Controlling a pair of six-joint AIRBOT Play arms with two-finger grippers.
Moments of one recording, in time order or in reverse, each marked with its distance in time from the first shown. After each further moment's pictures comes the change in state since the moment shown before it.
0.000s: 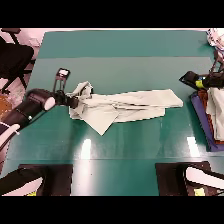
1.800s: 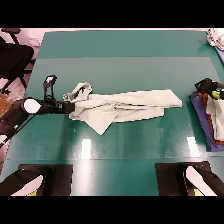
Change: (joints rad) left arm 0.130 0.139 -0.169 -0.585 0.008 0.277; right arm -0.106 0.377 -0.260 -0.049 -0.032 -0.021
